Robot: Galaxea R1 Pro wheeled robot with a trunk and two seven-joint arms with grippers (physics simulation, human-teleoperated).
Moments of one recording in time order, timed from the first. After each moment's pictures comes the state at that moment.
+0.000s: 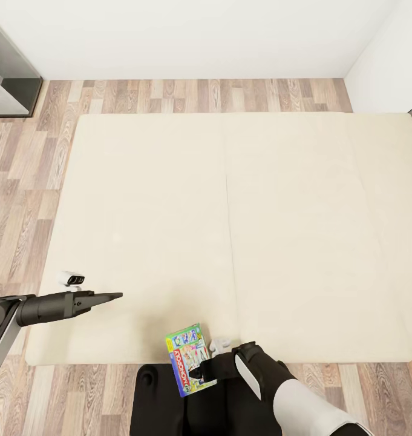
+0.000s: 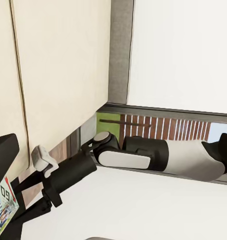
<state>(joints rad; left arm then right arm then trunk) -0.53 0.44 0.13 -1.26 0.31 0.95 -1.57 -0.69 0.17 0.34 -0.38 -0.16 0.51 0.43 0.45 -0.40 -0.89</state>
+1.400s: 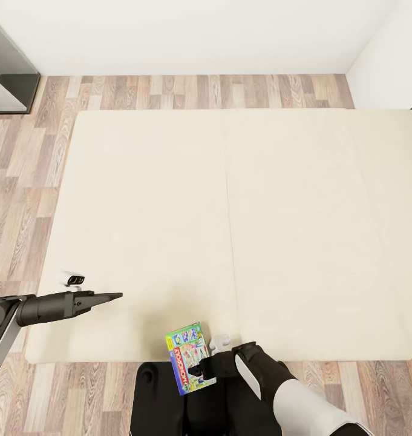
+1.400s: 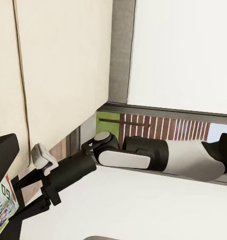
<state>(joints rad) -0.53 0.44 0.13 -1.26 0.31 0.95 -1.57 -0.69 0.17 0.34 -0.38 -0.18 0.48 0.43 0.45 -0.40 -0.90</state>
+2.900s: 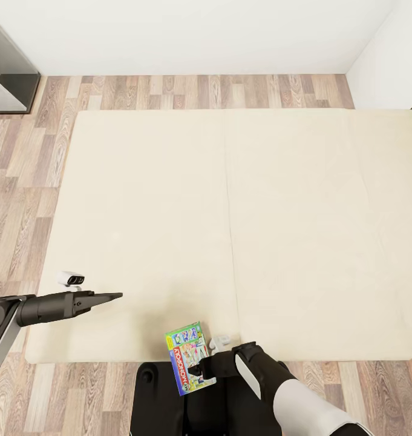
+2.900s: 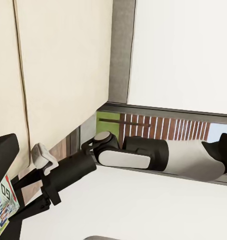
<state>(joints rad) -0.53 0.44 0.13 -1.26 0.31 0.95 -1.57 -0.69 0.17 0.34 -0.38 -0.18 0.47 0.43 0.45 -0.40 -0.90</state>
